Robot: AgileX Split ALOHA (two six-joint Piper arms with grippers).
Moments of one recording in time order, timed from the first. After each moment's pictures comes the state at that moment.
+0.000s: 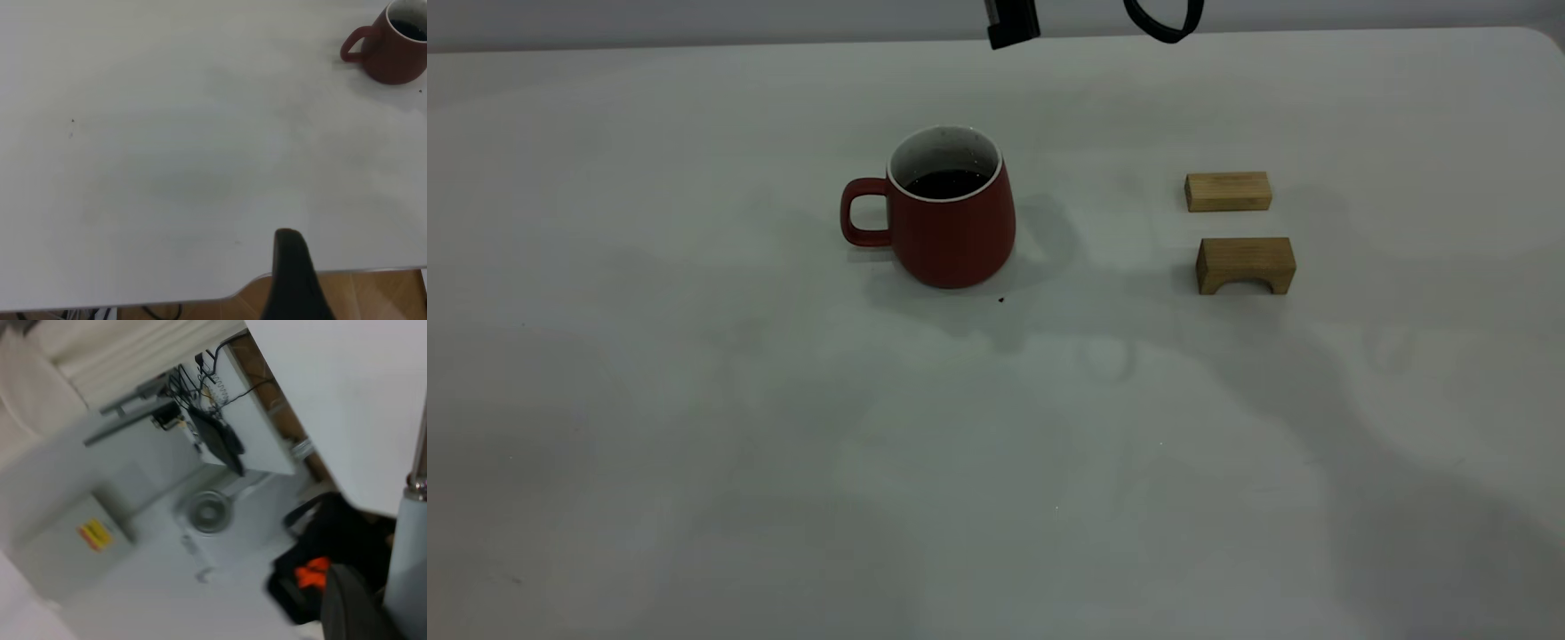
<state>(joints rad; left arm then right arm) -0.02 -0.02 -0.49 -0.04 1.13 -0.01 0.44 2.17 -1.38 1.76 0.85 -0.23</state>
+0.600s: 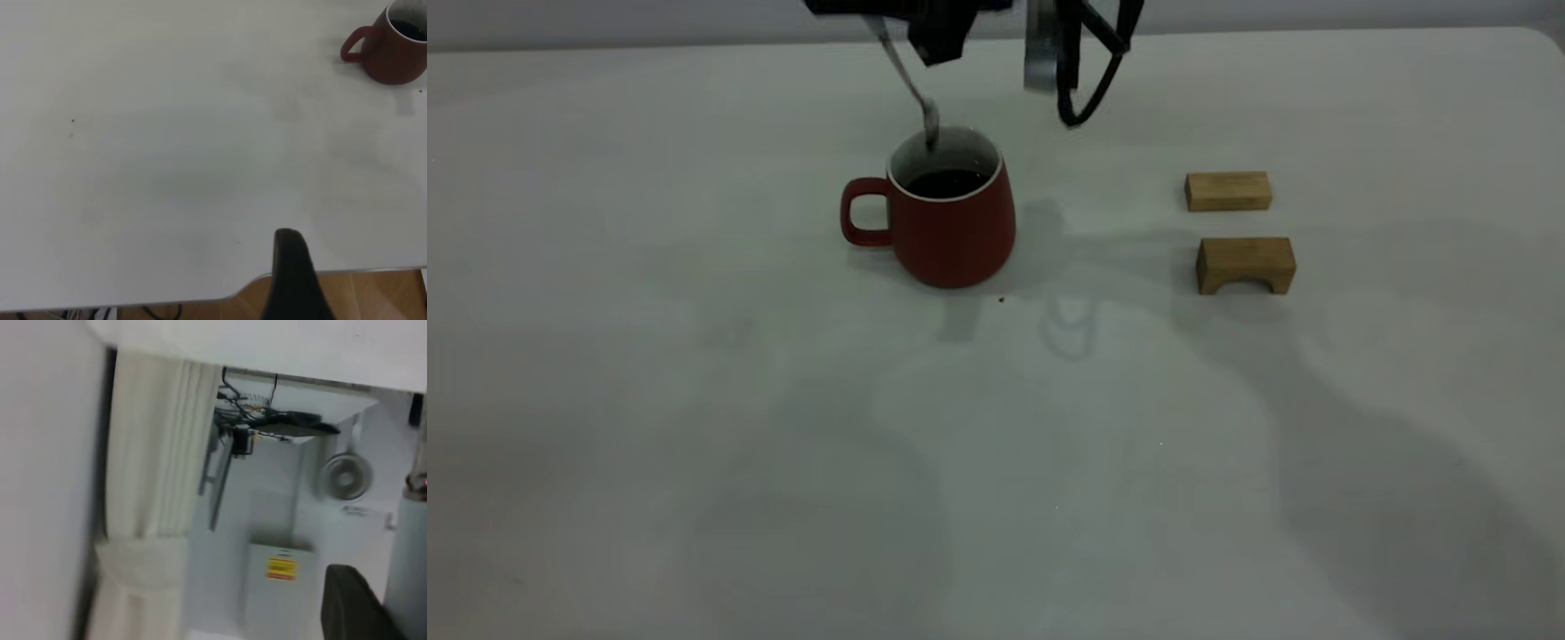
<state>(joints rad) -0.02 -0.02 -0.49 -0.04 1.13 -0.01 0.43 2.41 -1.60 1.76 0.85 0.64</state>
